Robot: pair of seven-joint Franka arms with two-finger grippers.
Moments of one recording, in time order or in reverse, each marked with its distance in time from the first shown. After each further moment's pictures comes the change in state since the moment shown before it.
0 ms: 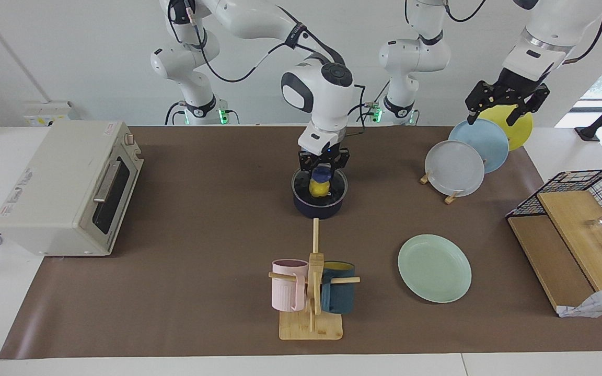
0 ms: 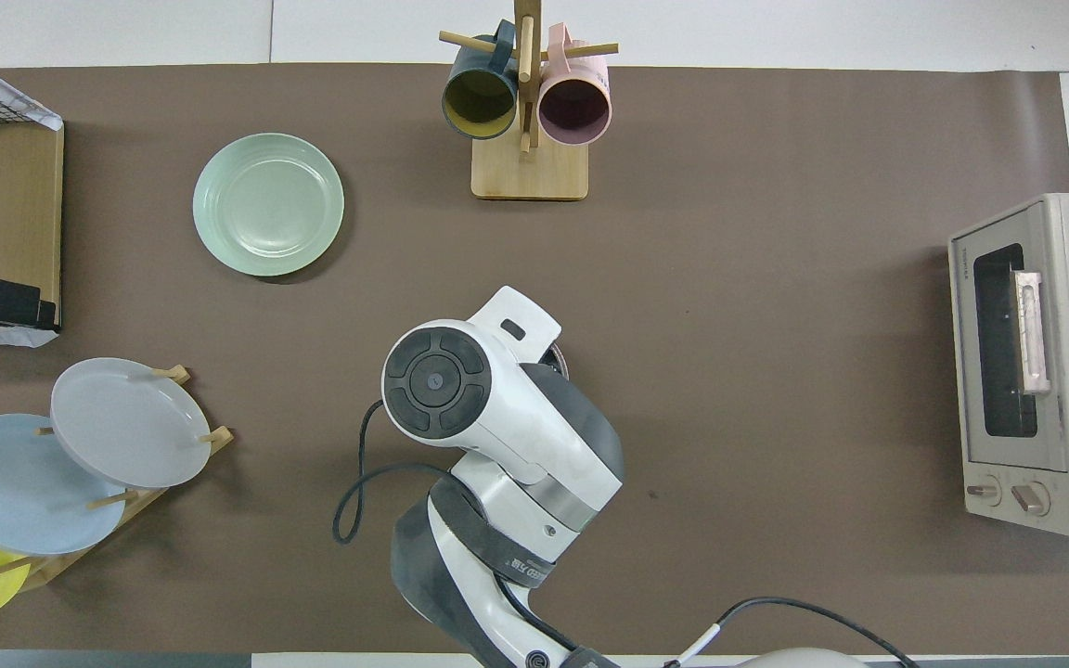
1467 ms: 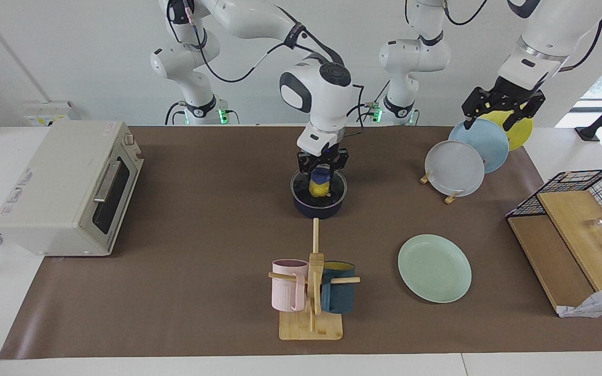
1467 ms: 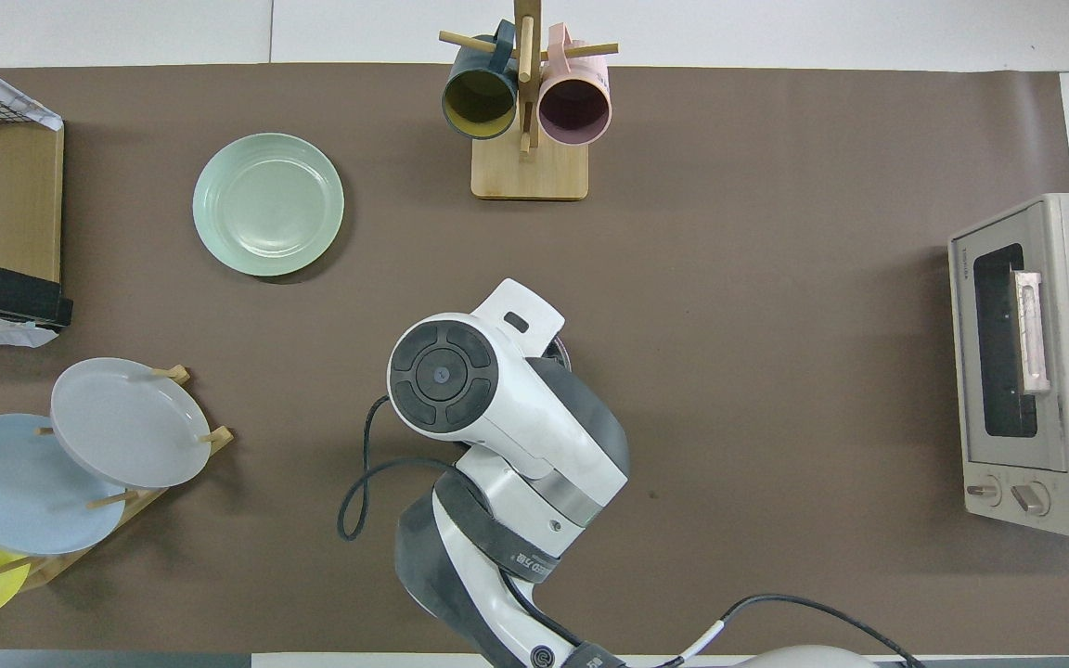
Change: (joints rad) left arm -0.001 0.028 -0.006 0.008 0.000 0.001 0.000; right arm -0.008 -0.002 -0.002 0.005 -0.004 0.002 -0.031
